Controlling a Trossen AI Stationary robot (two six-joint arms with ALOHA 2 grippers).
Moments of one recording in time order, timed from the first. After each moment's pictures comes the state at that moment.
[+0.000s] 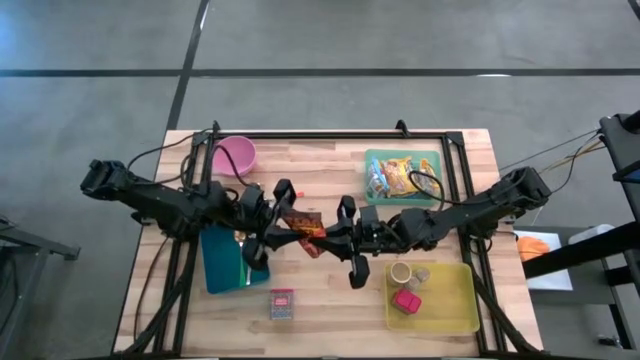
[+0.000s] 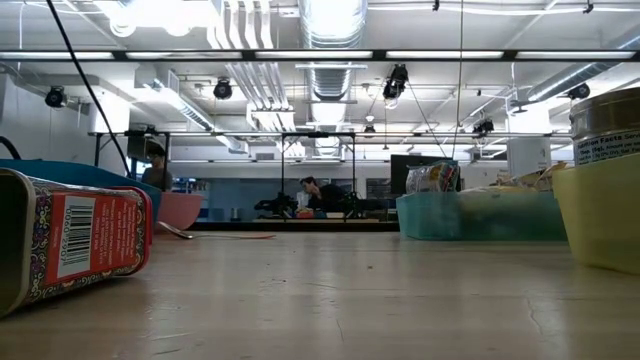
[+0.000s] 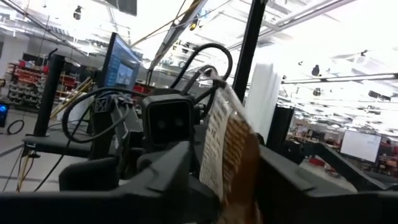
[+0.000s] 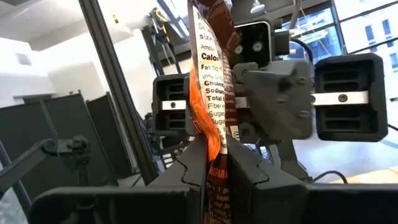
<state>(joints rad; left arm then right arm) -0.27 1.28 0.98 0.61 -0.01 -0.23 0.36 1.59 1.21 0.67 0.30 0.29</state>
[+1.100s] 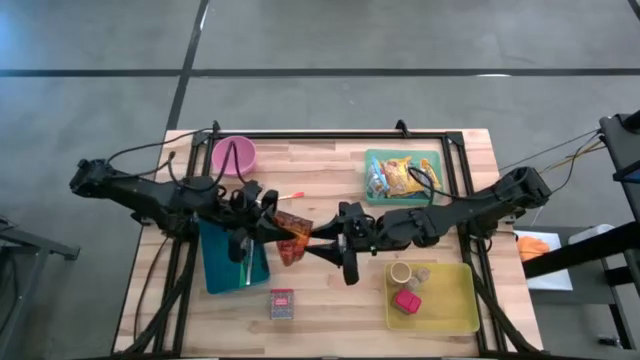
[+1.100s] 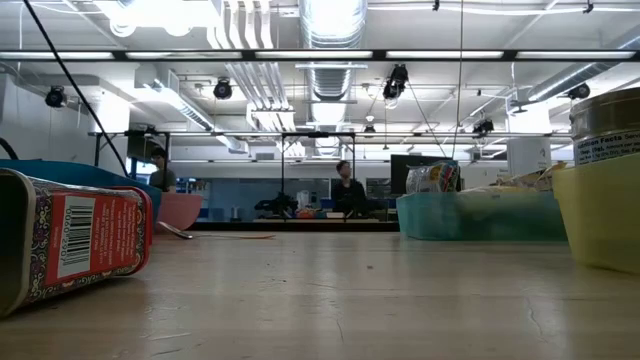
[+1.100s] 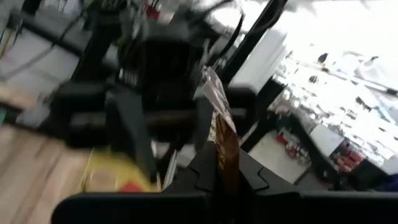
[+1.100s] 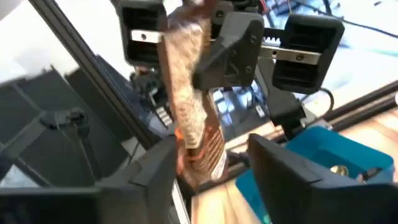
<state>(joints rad) -0.26 1.13 0.98 0.20 0.05 -0.59 0.34 1.58 1.29 0.31 0.30 0.58</state>
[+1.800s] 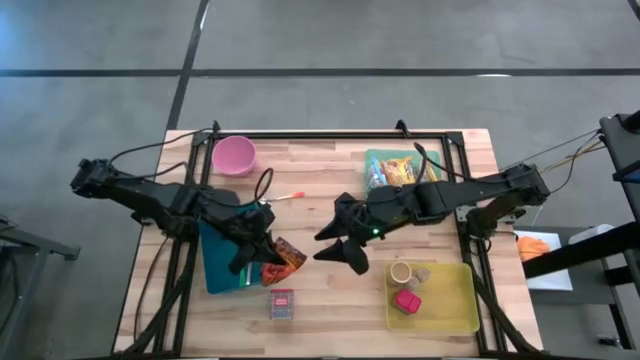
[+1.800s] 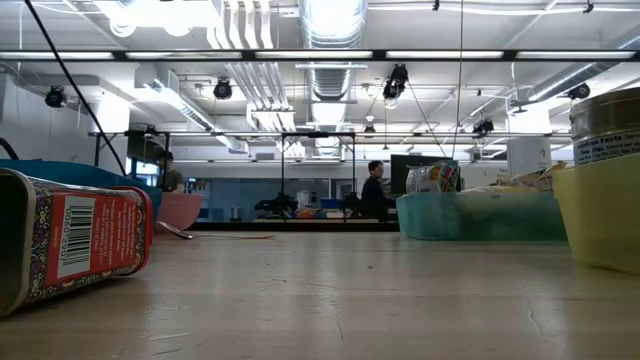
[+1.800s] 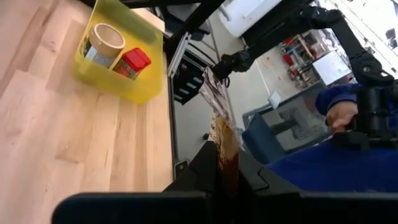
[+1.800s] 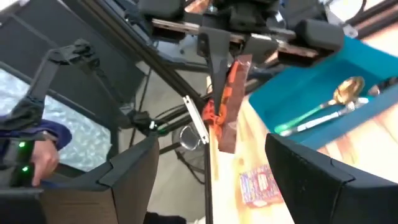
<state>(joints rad) -0.27 1.13 0.98 -0.22 0.28 -0.73 0.25 1.59 1.57 -0.31 -0.07 0.71</state>
